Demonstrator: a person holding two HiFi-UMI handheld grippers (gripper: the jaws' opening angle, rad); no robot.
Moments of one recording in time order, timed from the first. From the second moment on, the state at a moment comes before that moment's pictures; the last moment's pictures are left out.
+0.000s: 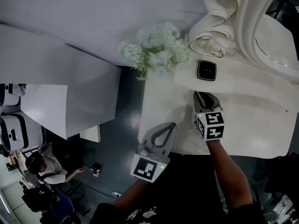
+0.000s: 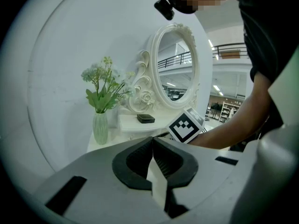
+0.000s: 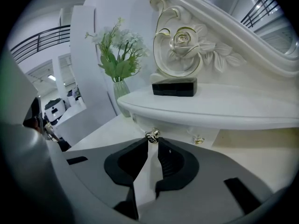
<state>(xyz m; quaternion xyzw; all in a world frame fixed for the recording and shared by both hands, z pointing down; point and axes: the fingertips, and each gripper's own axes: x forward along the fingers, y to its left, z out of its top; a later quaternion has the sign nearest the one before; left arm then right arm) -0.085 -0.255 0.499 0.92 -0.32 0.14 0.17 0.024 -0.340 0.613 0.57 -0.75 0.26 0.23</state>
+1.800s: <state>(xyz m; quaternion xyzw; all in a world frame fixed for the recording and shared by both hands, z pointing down) 0.049 -0.184 0.329 0.94 -0.35 0.01 0.02 0.157 -0.172 0.336 0.57 -0.82 0.01 0.04</state>
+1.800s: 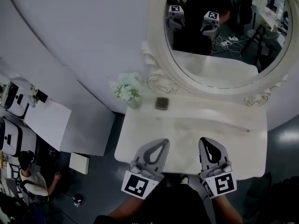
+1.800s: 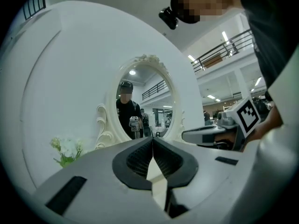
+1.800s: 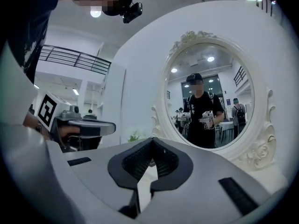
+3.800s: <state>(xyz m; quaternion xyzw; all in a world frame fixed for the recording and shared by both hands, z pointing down) 0.068 -0.160 0.239 0.93 -0.35 -0.05 -0.06 0.227 -0.111 0.238 0.66 -0.75 -0.06 -0.02</state>
